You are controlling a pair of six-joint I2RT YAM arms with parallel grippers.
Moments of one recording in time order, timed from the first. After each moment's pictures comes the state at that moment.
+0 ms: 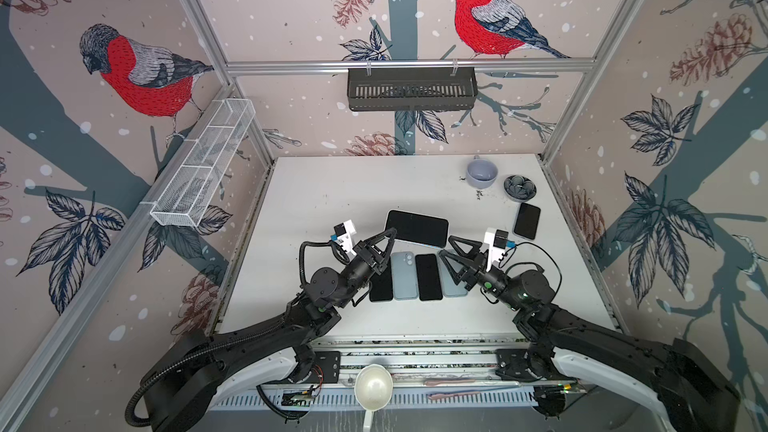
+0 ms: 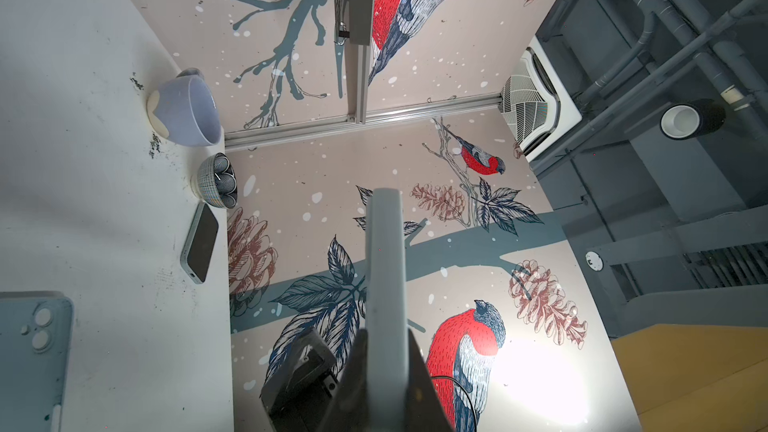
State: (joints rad) left arm -0.87 0.96 0.28 0.98 -0.08 -1.46; right arm 0.79 0.87 0.17 0.94 -0.19 0.52
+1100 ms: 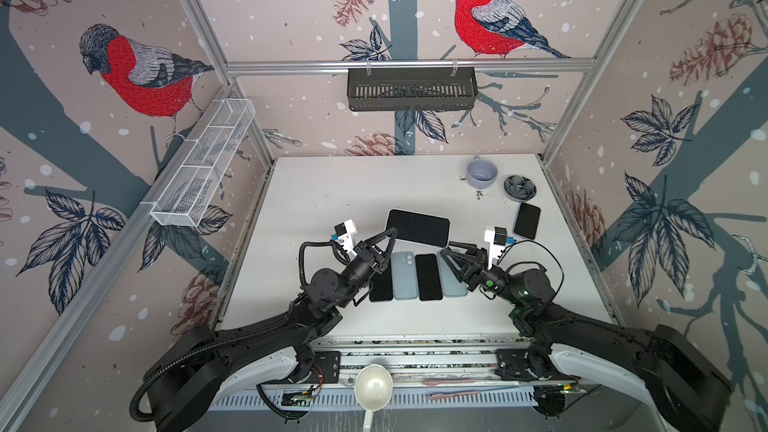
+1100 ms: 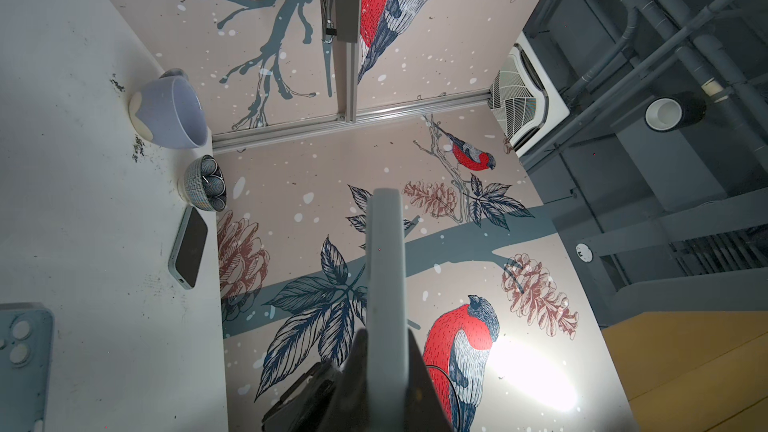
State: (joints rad) left arm -0.87 1.00 0.27 1.05 -0.07 -1.44; right arm 0.75 0.99 0.16 1.17 -0.38 0.66
